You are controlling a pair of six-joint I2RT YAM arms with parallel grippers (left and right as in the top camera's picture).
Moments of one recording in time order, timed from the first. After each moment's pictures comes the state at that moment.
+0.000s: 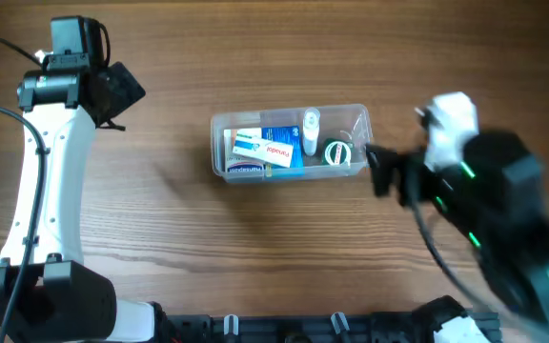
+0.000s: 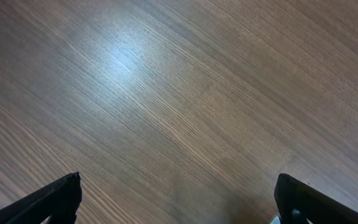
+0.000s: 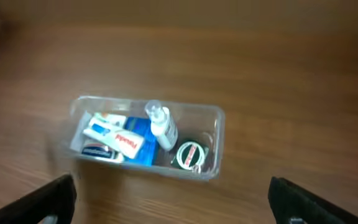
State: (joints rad) left arm 0.07 1.63 1.53 -1.03 -0.24 -0.57; right arm 0.40 0.86 1.25 -0.98 0.05 0.20
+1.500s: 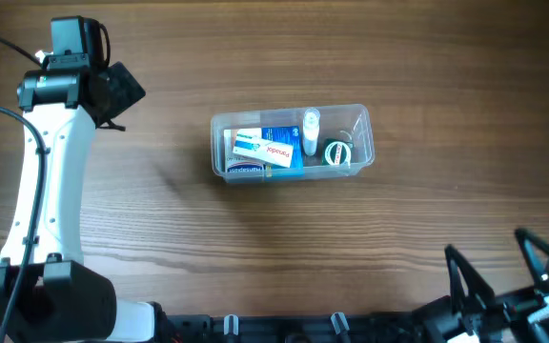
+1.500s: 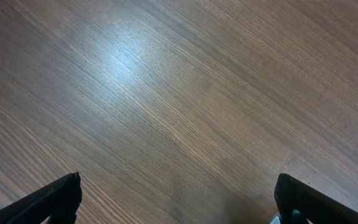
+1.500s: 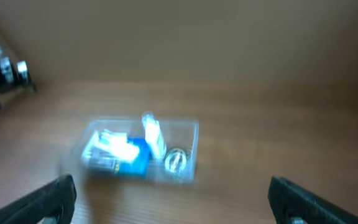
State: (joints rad) left arm 0.07 1.63 1.53 -1.03 -0.24 -0.57; right arm 0.39 0.31 1.21 -1.13 0.12 0.16
